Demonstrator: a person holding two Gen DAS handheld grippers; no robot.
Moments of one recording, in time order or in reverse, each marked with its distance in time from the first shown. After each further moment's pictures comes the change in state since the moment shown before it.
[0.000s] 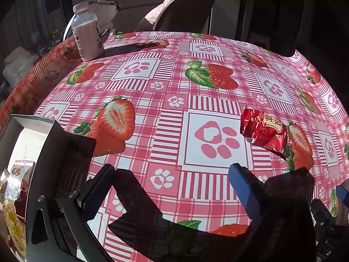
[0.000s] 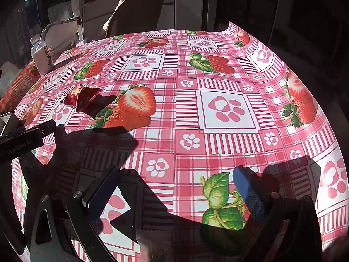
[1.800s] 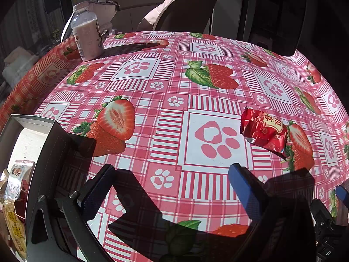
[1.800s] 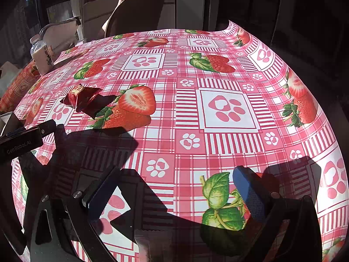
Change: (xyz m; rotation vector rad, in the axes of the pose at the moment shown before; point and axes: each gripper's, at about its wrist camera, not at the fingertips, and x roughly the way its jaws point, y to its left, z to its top) left arm 0.001 0.001 0.000 0.003 0.001 -0.003; right arm -0.001 0.000 -0.002 0.004 -0.002 -0.004
